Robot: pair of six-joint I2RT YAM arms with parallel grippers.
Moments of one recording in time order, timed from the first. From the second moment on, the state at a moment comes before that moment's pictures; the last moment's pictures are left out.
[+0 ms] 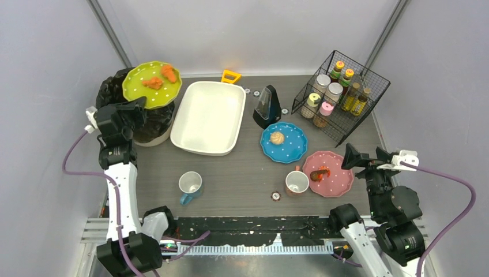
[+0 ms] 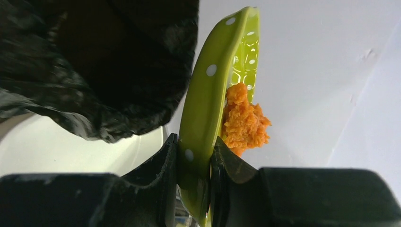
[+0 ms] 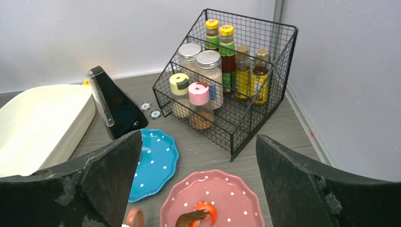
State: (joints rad) left arm 0.31 0.95 0.95 -0.23 0.13 -1.39; right arm 0.31 0.12 0.80 -0.60 0.39 0.10
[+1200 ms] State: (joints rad) left arm 0.27 1.24 1.28 -0.10 -0.44 -0.05; right arm 0.37 0.01 0.58 -0.48 0.50 0.06
